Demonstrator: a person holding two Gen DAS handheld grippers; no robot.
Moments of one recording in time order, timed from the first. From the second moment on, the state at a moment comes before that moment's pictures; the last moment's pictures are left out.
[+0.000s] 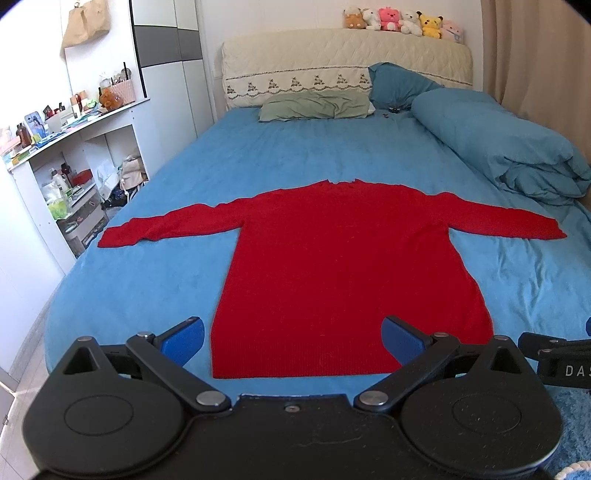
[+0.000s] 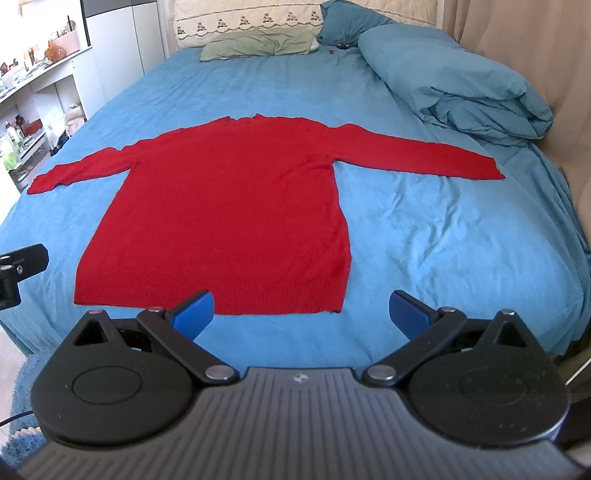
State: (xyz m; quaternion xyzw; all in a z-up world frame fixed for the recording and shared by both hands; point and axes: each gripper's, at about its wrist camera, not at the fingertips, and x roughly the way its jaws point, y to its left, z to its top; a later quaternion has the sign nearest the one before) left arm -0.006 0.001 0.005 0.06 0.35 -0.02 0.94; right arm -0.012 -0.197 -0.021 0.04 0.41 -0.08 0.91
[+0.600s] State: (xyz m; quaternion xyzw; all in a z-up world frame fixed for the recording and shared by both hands) left arm -0.008 0.001 0.007 0.06 0.34 -0.01 0.94; right arm -0.011 -0.194 -0.017 0.04 0.41 -0.08 0.91
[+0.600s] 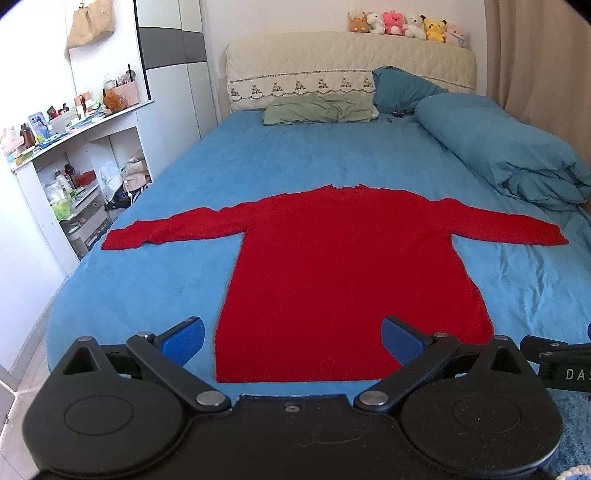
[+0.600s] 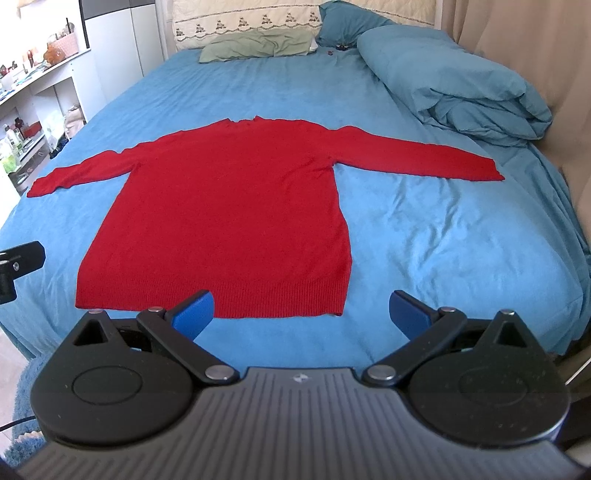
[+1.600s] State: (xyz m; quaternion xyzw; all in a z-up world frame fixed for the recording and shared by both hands) left arm -0.009 -0.003 0.013 0.07 0.34 -0.01 0.94; right arm -0.014 -0.196 -0.012 0.04 0.40 -0.08 0.91
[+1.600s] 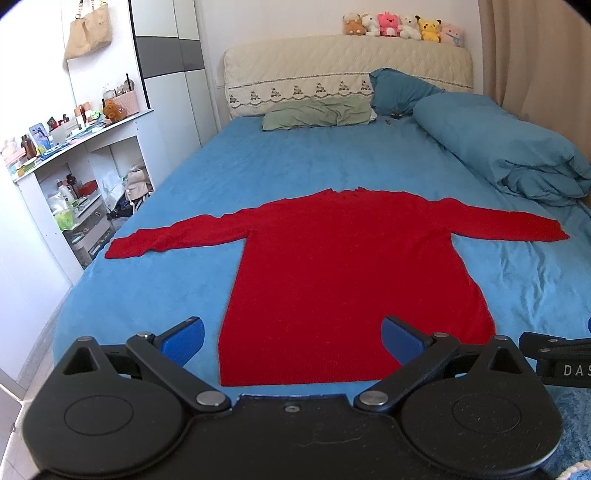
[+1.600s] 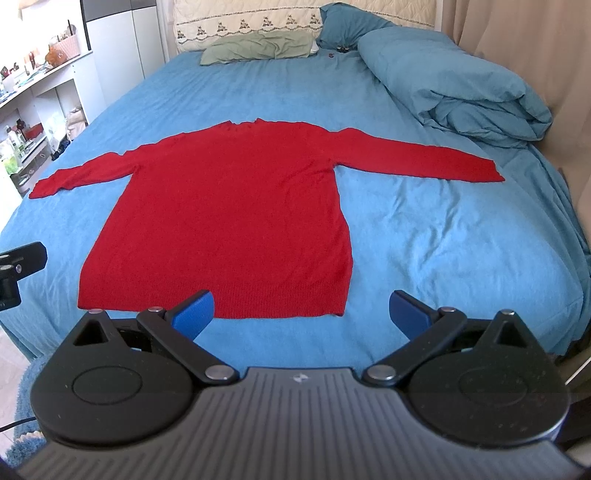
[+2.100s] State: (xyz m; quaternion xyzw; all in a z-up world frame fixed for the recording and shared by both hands) left arm -0.003 -0.002 0.014 0.06 0.34 -0.02 0.94; right arm -0.012 -0.193 -0.012 0.04 0.40 -0.08 0.91
